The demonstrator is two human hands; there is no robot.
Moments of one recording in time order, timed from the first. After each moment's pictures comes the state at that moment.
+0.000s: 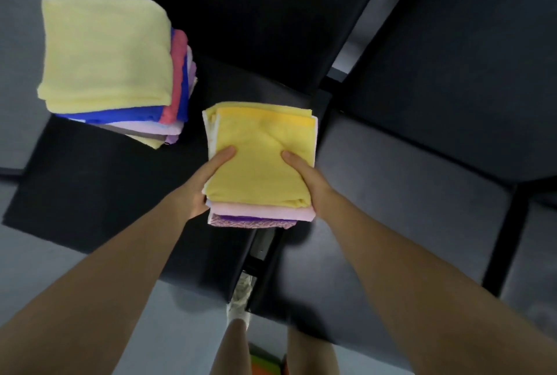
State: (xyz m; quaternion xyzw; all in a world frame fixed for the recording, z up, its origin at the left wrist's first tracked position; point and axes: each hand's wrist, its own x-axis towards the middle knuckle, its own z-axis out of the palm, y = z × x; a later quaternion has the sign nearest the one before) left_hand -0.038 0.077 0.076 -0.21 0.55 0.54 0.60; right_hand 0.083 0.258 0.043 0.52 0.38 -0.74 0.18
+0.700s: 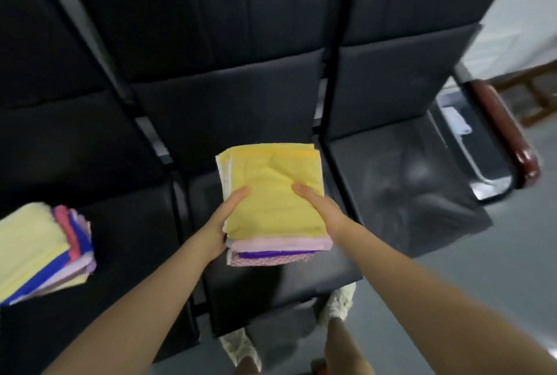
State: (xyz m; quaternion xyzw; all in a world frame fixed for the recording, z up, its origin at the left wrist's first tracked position) left_hand 0.188 0.256 0.337 0.00 0.58 0.41 0.70; right_hand 0.386 0.340 0.331 0.61 0.28 -0.74 -0.09
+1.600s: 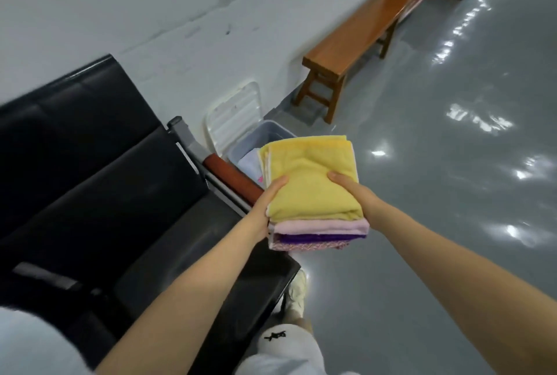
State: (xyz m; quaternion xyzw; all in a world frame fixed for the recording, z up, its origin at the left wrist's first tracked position) left_hand 0.888 0.659 0.459 0.25 0.43 0.26 0.83; right_hand 1.094 0.616 0.498 0.71 0.18 -0.59 -0.34
